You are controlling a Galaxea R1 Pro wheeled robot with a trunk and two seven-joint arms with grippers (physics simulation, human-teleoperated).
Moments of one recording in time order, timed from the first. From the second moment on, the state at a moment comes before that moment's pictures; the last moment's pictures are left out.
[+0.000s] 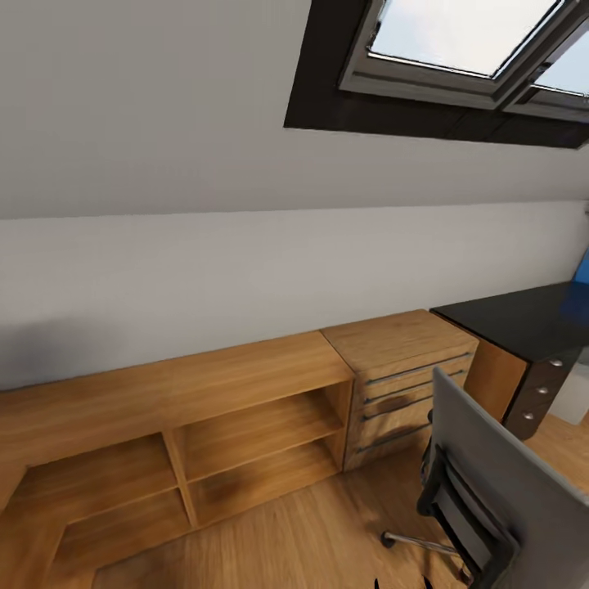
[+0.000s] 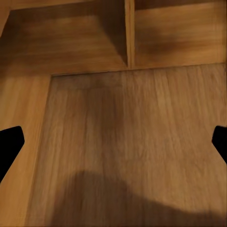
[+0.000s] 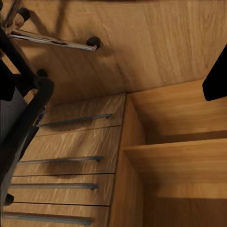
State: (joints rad) left arm -0.04 -0.03 -0.41 -0.11 0.51 -0.85 0.30; right arm -0.25 0.05 1.36 -0.04 -0.95 -1.05 -0.46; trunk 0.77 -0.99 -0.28
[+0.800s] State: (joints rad) left arm -0.04 -0.03 -0.41 -0.11 0.51 -0.85 0.30; right arm -0.25 0.05 1.36 -0.04 -0.95 -1.05 -0.46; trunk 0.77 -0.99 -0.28
